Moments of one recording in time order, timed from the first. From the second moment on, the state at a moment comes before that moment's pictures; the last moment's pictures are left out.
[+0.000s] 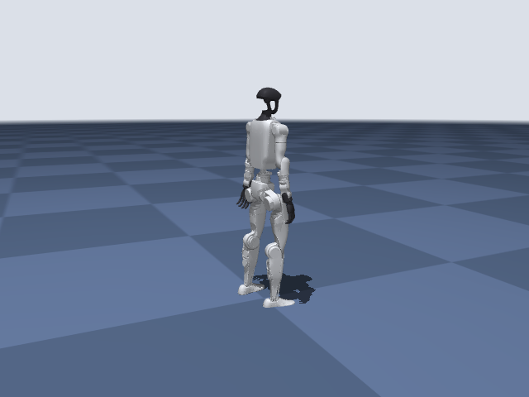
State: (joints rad) left arm -0.07 0.18 -0.45 1.60 0.64 0.03 -0.04; right arm 0.03 -0.16 0.00 1.43 -0.56 -0.11 -0.13; waist 0.06 -0.02 -0.01; left_leg -0.02 0.03 0.16 0.04 -0.07 -0.01; right_leg -0.09 -0.11 -0.21 0.06 -0.03 0.05
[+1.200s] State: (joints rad) left arm -0.07 0.24 -0.40 1.51 0.60 0.00 0.00; right arm -0.07 -0.23 -0.02 1.58 -0.58 -0.10 0.08; waist 0.13 -0.01 0.12; left_leg -0.09 0.03 0.13 0.04 -0.04 -0.03; right_leg -0.13 -0.11 -0.26 0.06 -0.04 0.03
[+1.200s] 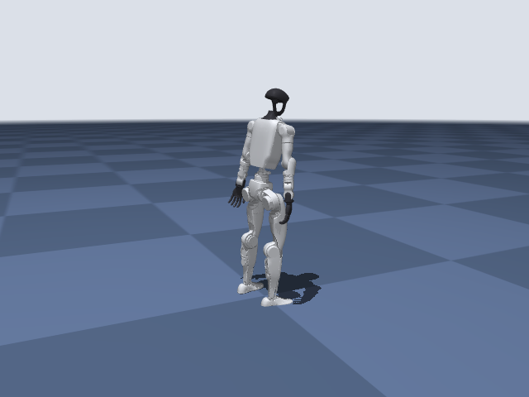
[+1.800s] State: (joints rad) left arm -0.28 0.49 -0.26 1.14 0.39 -0.11 -0.03; right arm -0.83 -0.58 0.12 1.48 -0.46 -0.11 -0.06; waist 0.20 0.14 0.52; left_leg -1.10 -0.10 0.04 0.57 -0.13 -0.01; right_leg -1.15 -0.37 -0.25 0.78 -0.26 0.05
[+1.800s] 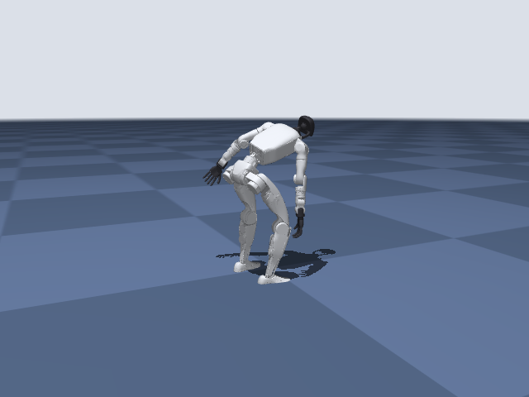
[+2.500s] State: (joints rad) left arm -0.35 0.43 -0.39 1.11 0.50 -0.16 -0.07; right arm -0.96 -0.73 0.20 1.61 -0.53 0.20 -0.75; waist 0.28 0.38 0.52; left_leg -1.57 -0.31 0.05 1.03 -0.23 0.03; right_leg -1.57 -0.60 -0.25 1.33 -0.49 -0.06
